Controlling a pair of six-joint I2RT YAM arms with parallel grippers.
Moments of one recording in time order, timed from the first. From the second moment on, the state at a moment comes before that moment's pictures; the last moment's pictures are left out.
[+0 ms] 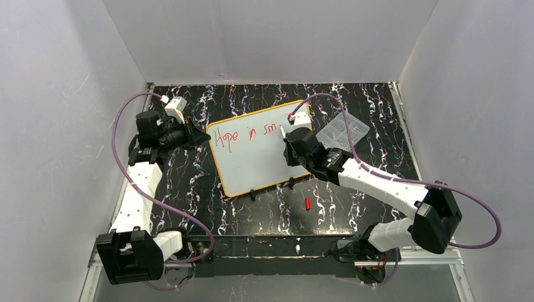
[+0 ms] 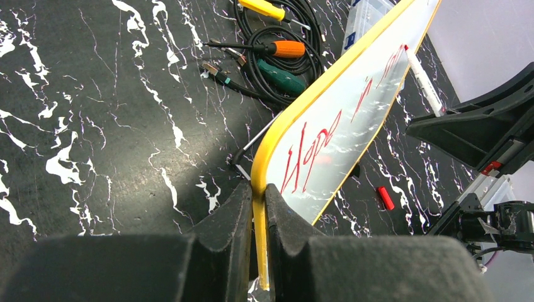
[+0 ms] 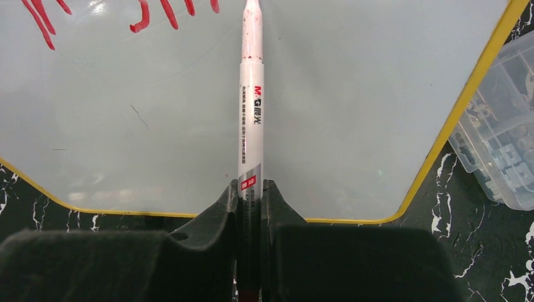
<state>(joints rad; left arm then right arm) 0.10 1.11 0.92 -0.35 0.75 -0.12 0.90 1.34 1.02 -0.32 0.36 0.46</state>
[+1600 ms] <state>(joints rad) 0.10 1.11 0.92 -0.36 0.75 -0.12 0.89 1.37 1.06 -0.33 0.38 0.39</state>
